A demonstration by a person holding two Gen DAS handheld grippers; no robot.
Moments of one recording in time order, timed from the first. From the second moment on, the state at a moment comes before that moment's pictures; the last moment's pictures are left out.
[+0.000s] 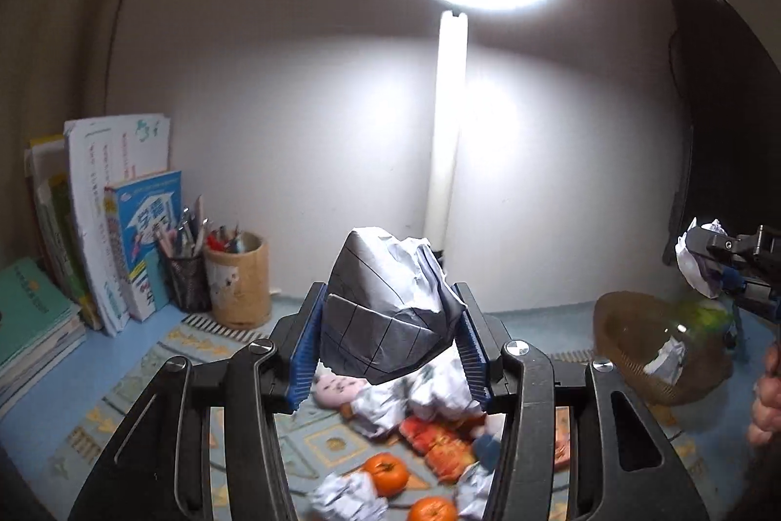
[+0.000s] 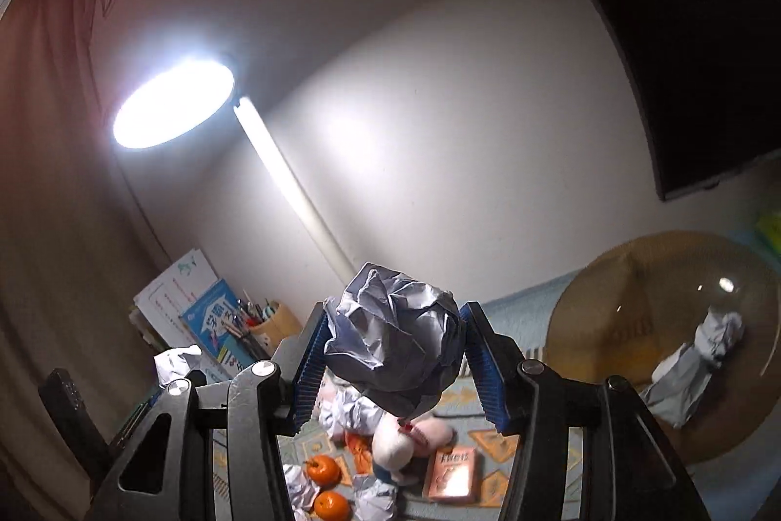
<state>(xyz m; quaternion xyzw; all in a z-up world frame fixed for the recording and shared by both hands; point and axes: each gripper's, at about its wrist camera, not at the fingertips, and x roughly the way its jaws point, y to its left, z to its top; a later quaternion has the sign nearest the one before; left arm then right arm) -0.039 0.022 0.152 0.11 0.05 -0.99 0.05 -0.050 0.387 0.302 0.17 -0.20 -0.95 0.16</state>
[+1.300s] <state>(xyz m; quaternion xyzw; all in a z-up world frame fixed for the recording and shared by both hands) -0.209 0.243 0.084 0.23 0.01 -0.96 -0.16 -0.131 0.528 0.282 0.24 -0.15 -0.96 -0.05</state>
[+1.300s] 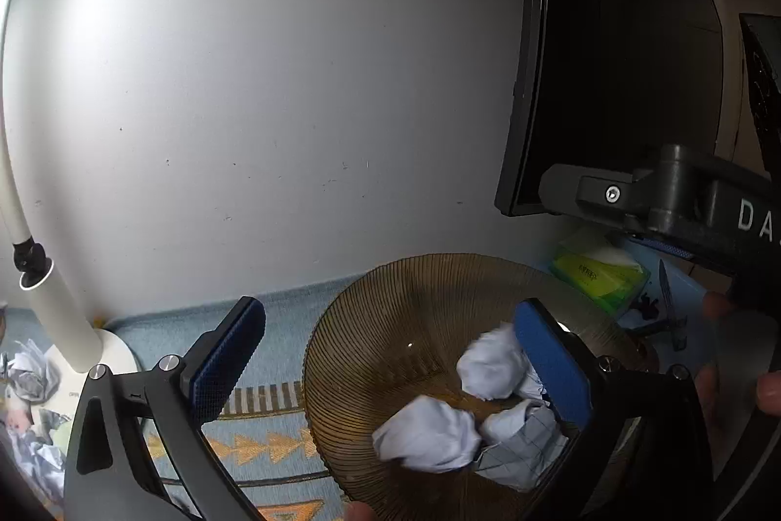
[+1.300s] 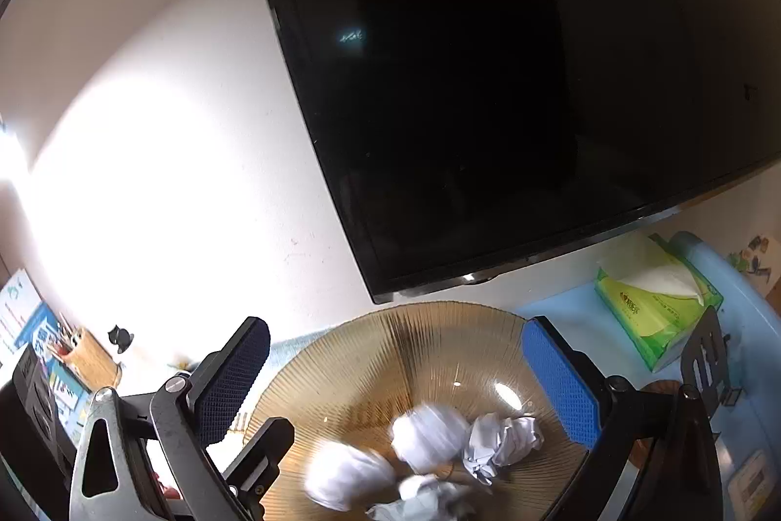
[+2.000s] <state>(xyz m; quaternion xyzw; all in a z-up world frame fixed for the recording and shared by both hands) -0.154 0.233 0.181 0.20 0.01 -0.97 -0.14 -0.041 0.447 0.366 0.12 -0.07 -0.99 0.01</state>
